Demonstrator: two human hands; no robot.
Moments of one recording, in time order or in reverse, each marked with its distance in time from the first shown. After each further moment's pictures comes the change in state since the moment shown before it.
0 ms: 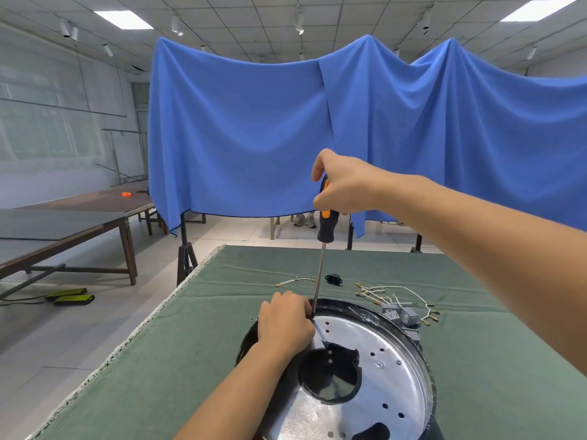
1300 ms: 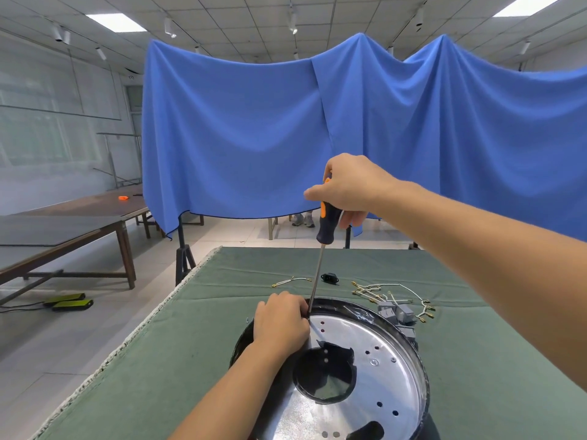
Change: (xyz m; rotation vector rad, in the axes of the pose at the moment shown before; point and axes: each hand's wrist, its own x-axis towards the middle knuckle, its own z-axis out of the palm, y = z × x) left_hand 0.003 -0.002 0.004 -0.003 0.004 0.016; right_hand -0.003 0.008 0.003 0.089 0.083 0.153
